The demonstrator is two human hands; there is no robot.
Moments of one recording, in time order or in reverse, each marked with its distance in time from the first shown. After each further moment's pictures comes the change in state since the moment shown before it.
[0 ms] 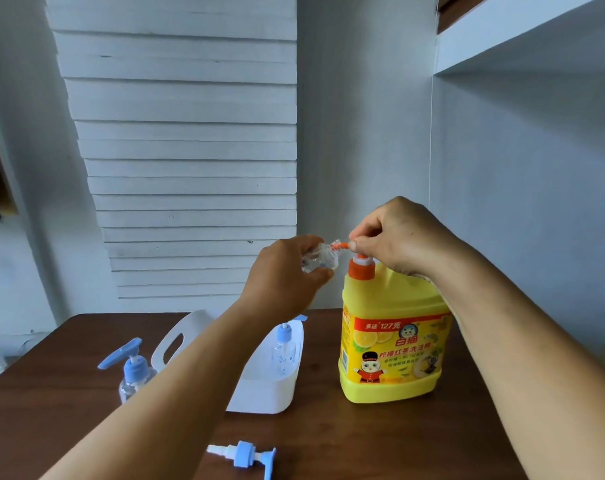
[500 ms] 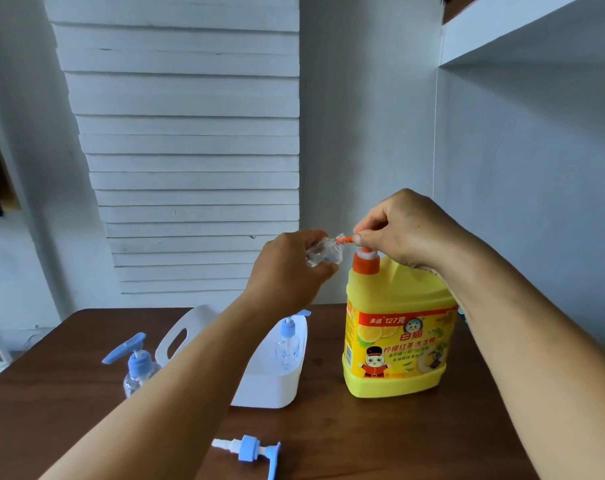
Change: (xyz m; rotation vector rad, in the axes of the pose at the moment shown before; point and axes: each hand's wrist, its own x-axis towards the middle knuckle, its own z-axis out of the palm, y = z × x) left_hand 0.001 -0.002 0.001 -0.002 -0.007 -0.011; right_hand 0.002 -0.002 0.001 0.016 -0.002 0.019
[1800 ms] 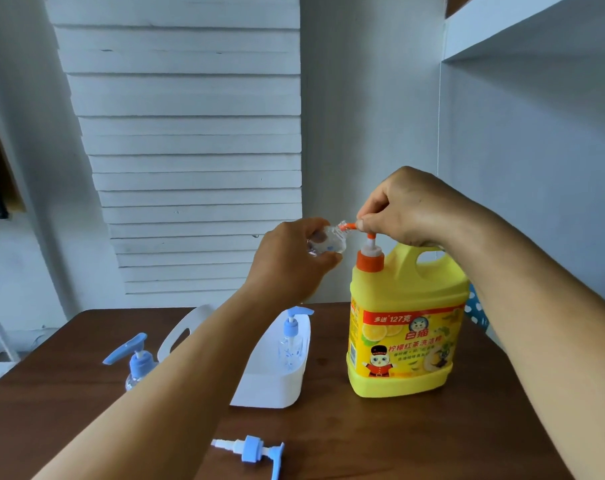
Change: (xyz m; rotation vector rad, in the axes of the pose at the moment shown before) left_hand 0.005 0.004 -0.004 -0.023 0.011 -0.015; right_hand 0.010 -0.007 -0.013 -0.055 -0.017 0.008
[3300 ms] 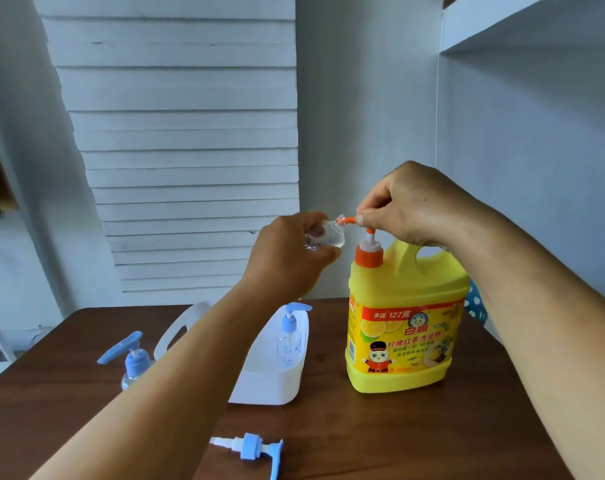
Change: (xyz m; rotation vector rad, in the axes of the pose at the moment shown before) left_hand 0.001 0.000 0.000 -0.026 -0.007 -0.011; right_hand -0.004 0.003 0.001 0.033 0.033 -0.007
